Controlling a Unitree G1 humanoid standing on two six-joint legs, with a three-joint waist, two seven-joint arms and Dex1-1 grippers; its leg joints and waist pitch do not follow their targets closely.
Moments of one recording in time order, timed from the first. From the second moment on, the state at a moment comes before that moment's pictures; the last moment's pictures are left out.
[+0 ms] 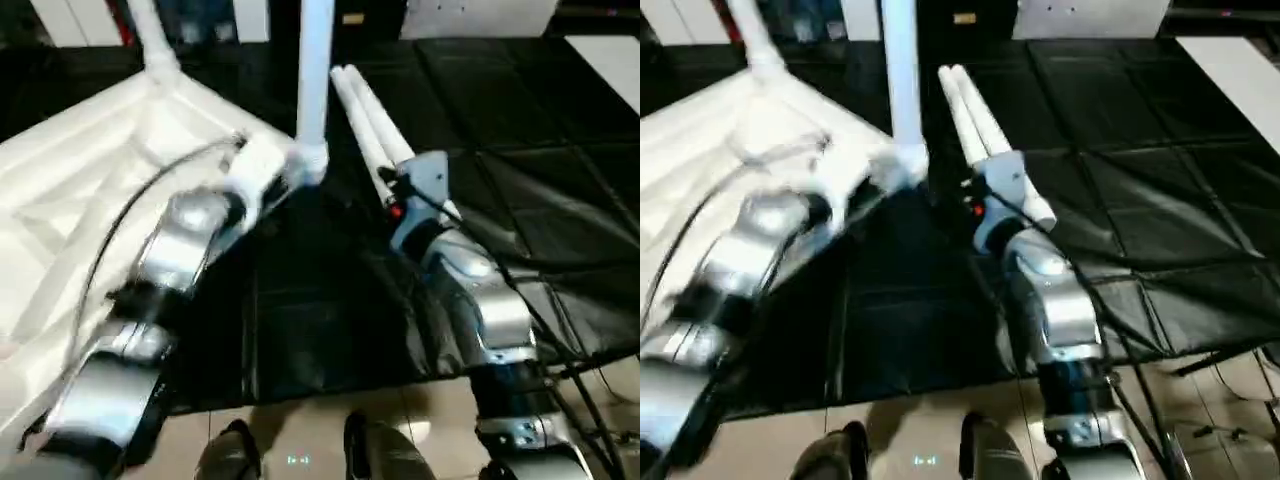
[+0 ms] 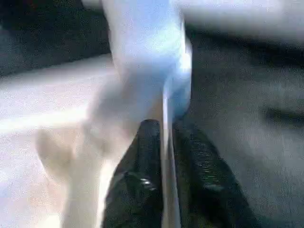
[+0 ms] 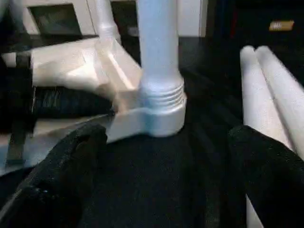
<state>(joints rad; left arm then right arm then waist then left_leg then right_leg) -0.86 0.28 -0.12 0.63 0.07 0.19 -0.50 -0.48 -0.03 0.01 0.11 0.11 0.35 0.39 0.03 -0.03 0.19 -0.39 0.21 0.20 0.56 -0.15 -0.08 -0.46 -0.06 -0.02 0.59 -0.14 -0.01</state>
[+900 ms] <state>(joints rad) -0.36 0.18 0.06 -0.10 -0.06 0.44 -0.26 -0.25 -0.12 0.14 -0.23 0.11 0.52 0.41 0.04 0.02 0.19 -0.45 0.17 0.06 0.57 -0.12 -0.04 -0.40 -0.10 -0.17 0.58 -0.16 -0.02</state>
